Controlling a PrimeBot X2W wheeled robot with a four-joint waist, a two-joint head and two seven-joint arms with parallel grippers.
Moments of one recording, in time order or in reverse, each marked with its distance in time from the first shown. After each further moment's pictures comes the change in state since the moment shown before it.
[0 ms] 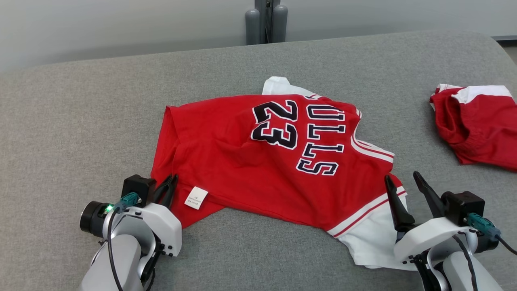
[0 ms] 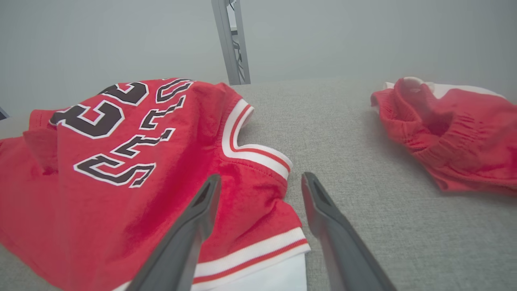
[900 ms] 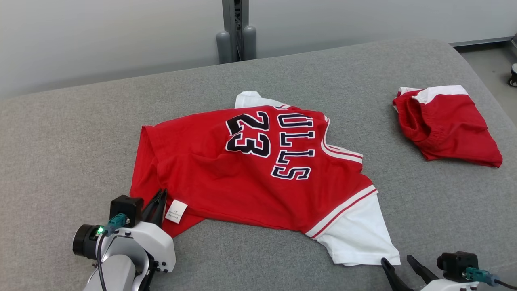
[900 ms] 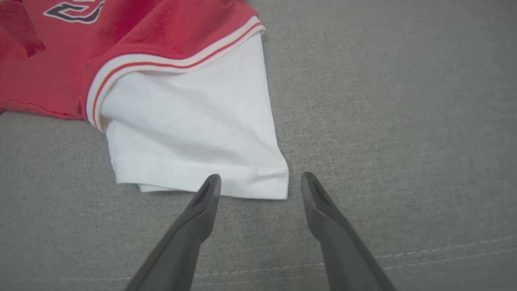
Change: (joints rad) left arm 0.086 0.013 0.023 -0.032 -0.053 0.048 -0.059; right arm 0.314 -0.072 0.044 -0.211 0.154 0.000 0.313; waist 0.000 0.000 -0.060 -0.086
